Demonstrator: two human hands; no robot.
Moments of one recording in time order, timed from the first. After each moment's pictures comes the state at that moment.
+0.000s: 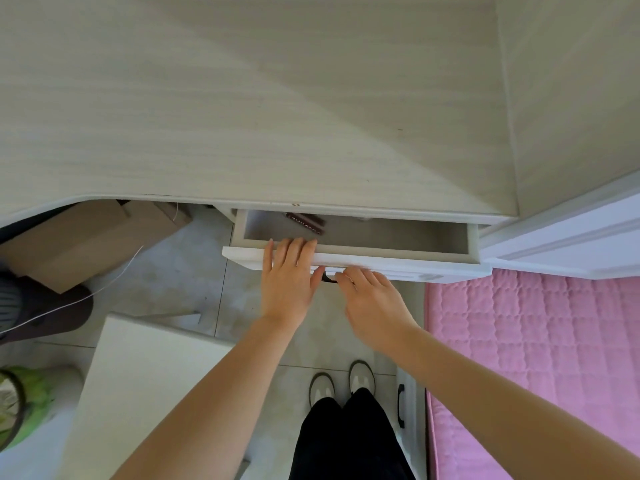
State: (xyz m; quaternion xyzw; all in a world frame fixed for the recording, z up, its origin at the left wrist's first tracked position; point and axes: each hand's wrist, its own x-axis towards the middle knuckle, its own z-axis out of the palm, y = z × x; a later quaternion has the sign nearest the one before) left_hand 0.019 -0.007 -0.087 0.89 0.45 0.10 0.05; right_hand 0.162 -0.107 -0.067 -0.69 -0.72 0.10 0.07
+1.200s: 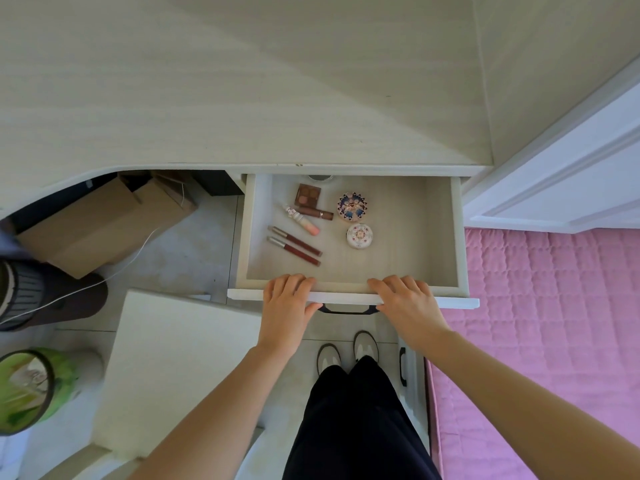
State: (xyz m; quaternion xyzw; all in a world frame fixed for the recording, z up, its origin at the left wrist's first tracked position) left_hand -0.063 -0.115 -0.071 0.90 0.42 0.04 0.14; right_hand 0.154 -0.221 -0.061 -0.75 -0.65 0.11 -0.02
